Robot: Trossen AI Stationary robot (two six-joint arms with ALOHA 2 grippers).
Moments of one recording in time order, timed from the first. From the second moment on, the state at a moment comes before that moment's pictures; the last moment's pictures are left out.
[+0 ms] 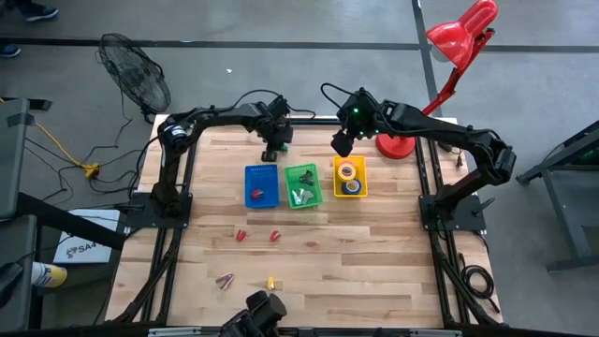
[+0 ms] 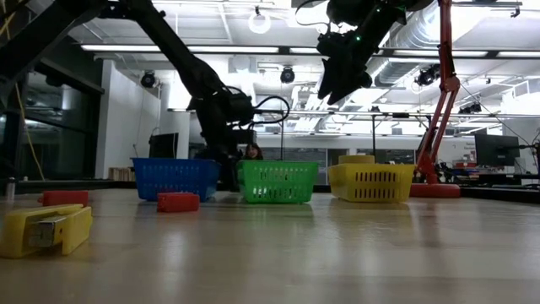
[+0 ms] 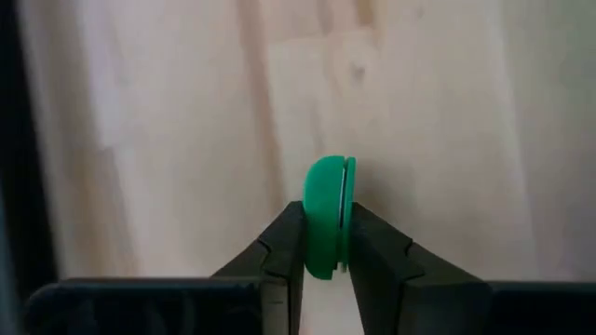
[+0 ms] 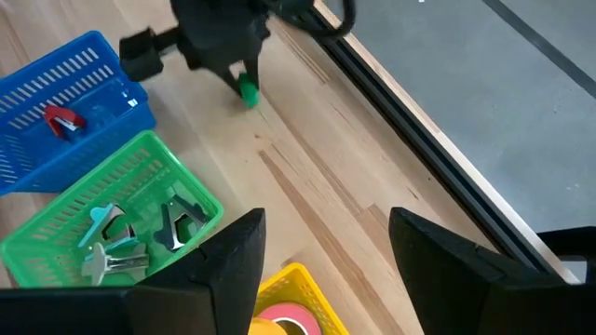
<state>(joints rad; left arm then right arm) 0.69 2.03 1.41 -0.56 0.21 0.83 -0.50 1.50 1.31 -0.65 0.04 0.10</state>
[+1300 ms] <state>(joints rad) 0.49 1.84 1.50 -1.21 0.24 0.75 -0.50 1.50 1.31 -0.70 -0.09 0.05</state>
